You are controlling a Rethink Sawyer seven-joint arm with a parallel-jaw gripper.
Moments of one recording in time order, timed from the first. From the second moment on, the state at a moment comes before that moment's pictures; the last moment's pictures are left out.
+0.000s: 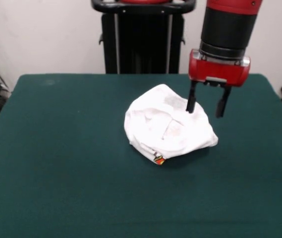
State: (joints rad) arm 0.15 -0.55 -0.26 1.61 0.28 0.40 1.69
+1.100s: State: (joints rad) arm 0.32 -0.27 -0.39 1.61 0.29 0.21 1.70
